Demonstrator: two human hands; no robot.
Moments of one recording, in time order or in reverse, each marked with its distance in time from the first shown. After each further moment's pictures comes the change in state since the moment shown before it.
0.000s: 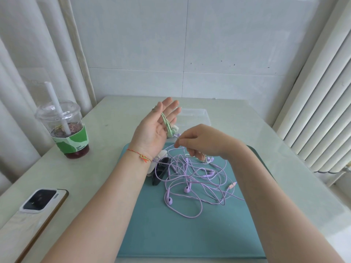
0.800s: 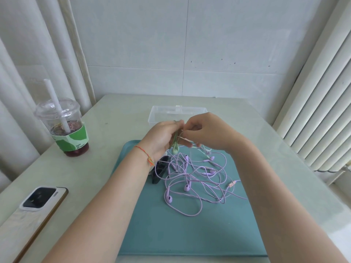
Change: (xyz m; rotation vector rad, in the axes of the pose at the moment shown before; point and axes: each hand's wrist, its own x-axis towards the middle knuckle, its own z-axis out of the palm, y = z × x) left_hand -0.004 -0.011 0.006 0.510 -0.067 -0.225; right_hand -0.002 -0.003 -0.008 -0.082 0.264 -0.084
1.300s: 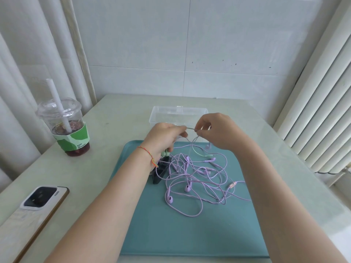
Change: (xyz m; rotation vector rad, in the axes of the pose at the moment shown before) left_hand 0.000 -0.005 -0.003 0.354 0.204 -0.026; right_hand 0.005 0.020 -0.008 -0.219 0.106 0.043
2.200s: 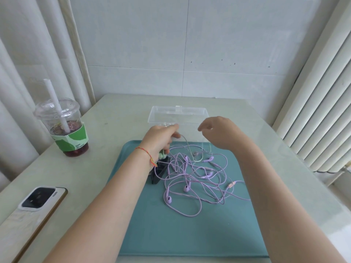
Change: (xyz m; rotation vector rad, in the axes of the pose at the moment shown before) left_hand 0.006 -0.006 0.000 -0.133 0.069 -0.133; right_hand 0.002 0.008 0.004 -0.076 -0.053 0.175
